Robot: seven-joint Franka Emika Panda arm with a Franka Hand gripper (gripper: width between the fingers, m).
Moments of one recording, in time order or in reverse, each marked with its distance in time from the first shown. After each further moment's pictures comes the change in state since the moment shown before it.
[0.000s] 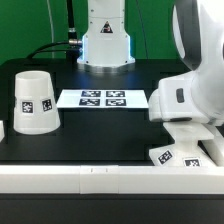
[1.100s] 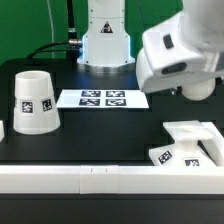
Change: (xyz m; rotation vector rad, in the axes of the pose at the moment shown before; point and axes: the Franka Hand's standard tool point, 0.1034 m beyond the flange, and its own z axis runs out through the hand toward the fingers) arm -0.039 0.019 -0.074 0.010 0.214 -0.163
